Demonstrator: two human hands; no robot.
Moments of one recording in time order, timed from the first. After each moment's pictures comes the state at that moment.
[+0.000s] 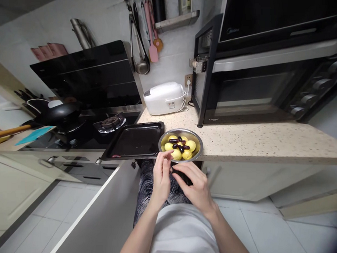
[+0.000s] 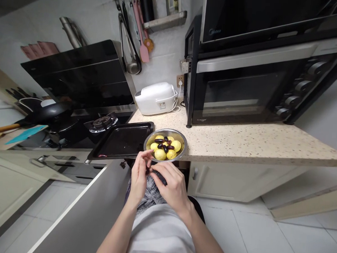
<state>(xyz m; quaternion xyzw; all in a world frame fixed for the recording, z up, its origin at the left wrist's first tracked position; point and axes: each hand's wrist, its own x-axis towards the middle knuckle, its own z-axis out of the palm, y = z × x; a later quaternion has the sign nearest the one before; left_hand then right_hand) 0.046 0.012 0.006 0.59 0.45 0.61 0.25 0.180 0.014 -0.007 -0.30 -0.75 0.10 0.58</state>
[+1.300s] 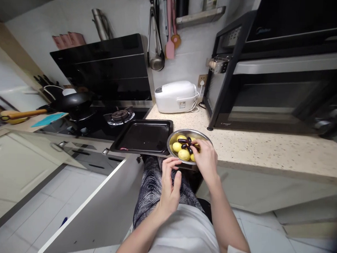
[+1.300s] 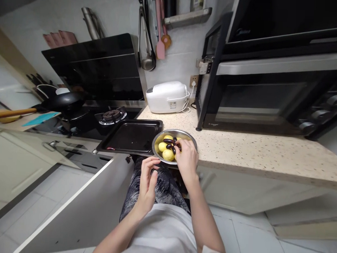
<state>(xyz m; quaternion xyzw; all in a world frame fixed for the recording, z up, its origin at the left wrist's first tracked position) 0.053 -0.012 -0.023 0.60 0.45 0.63 0.21 0.185 0.113 -0.011 -0.51 -0.71 0.00 0.49</state>
